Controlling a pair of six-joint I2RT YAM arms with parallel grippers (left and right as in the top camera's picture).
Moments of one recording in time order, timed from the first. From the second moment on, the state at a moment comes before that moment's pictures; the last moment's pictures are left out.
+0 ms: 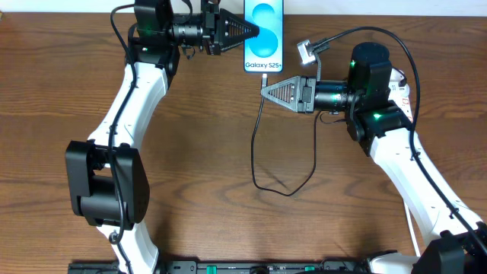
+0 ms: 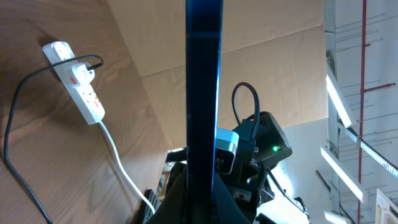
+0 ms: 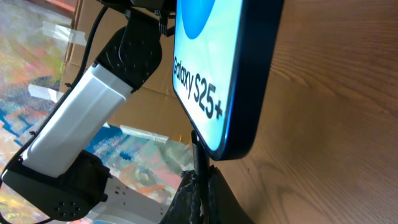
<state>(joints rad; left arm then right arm) -0.14 1.95 1.62 0.33 1.44 -1.25 0.25 1.50 1.12 0.03 -1.15 0.78</state>
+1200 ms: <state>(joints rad) -0.14 1.95 1.62 0.33 1.44 -1.25 0.26 1.50 1.12 0.06 -1.13 0.82</state>
